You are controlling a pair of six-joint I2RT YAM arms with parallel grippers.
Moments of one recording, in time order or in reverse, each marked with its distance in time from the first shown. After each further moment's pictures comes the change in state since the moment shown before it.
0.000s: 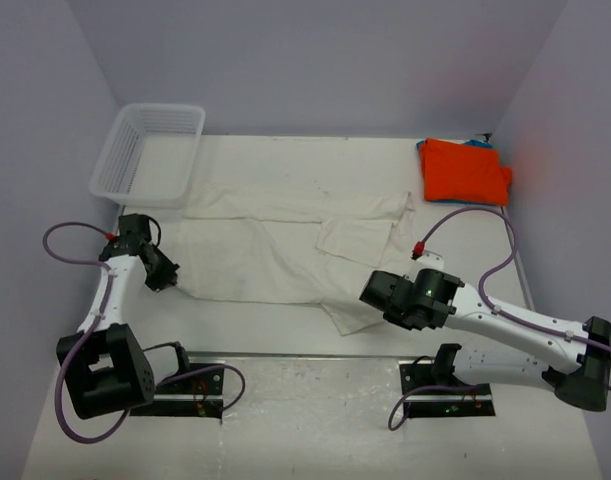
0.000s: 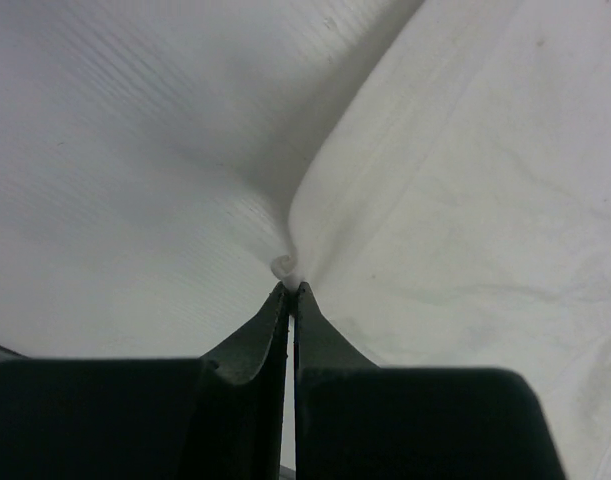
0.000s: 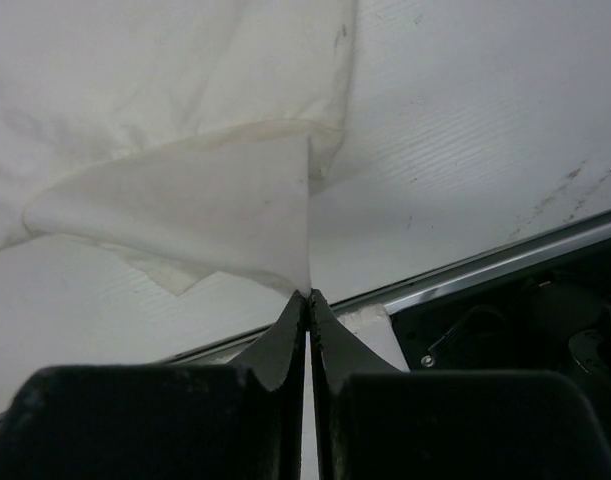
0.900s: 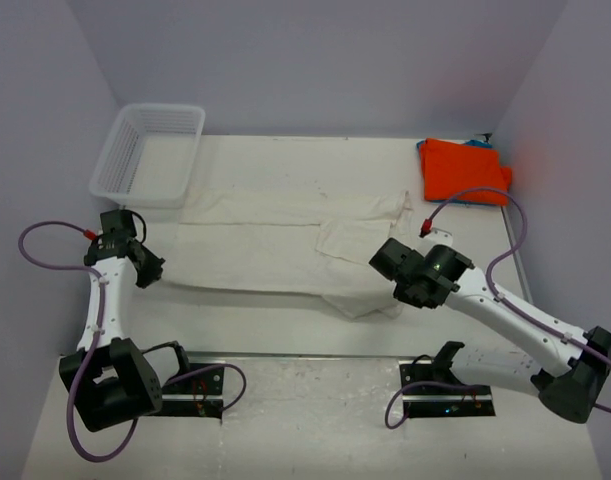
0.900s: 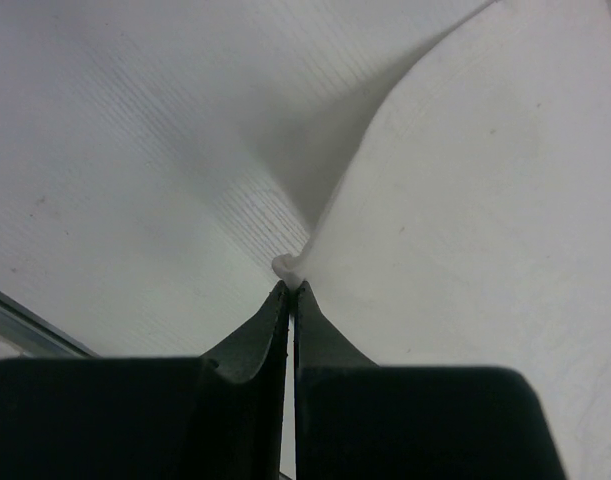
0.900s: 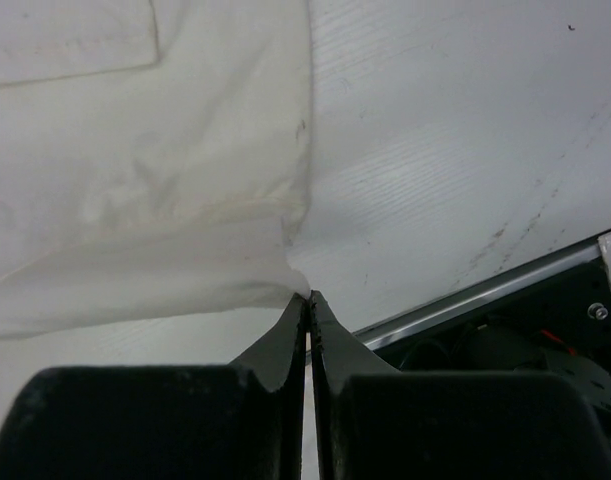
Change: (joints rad) left arm 0.090 -0.073 0.087 -0.088 -0.069 0.000; right arm -0.239 0.033 0.080 -0.006 0.031 -0.240
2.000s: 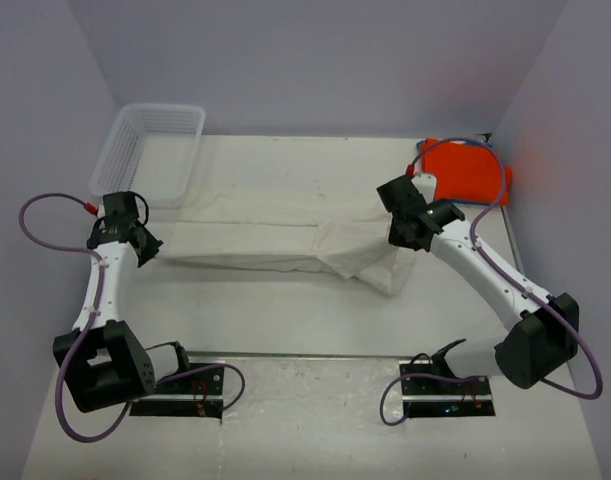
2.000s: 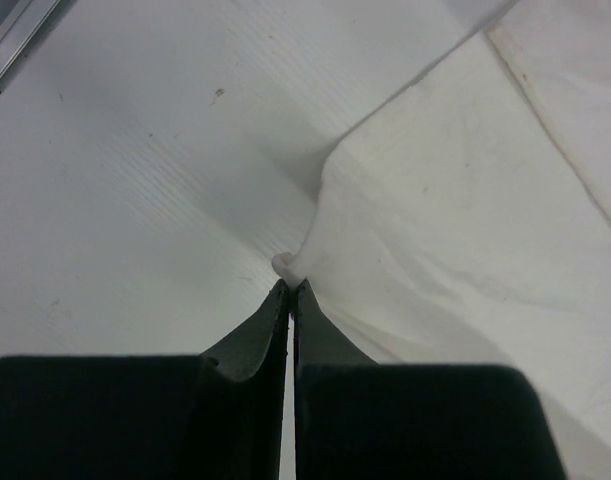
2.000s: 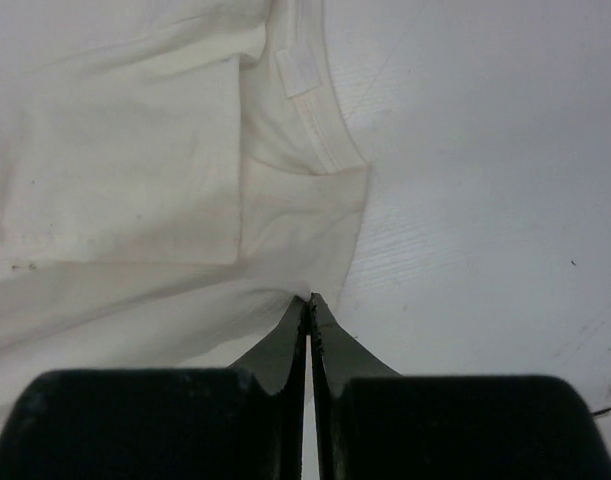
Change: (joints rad) left arm -0.051 0.098 0.090 0.127 -0.088 0.079; right arm -0.346 0.273 0.201 0.390 -0.061 -0.602
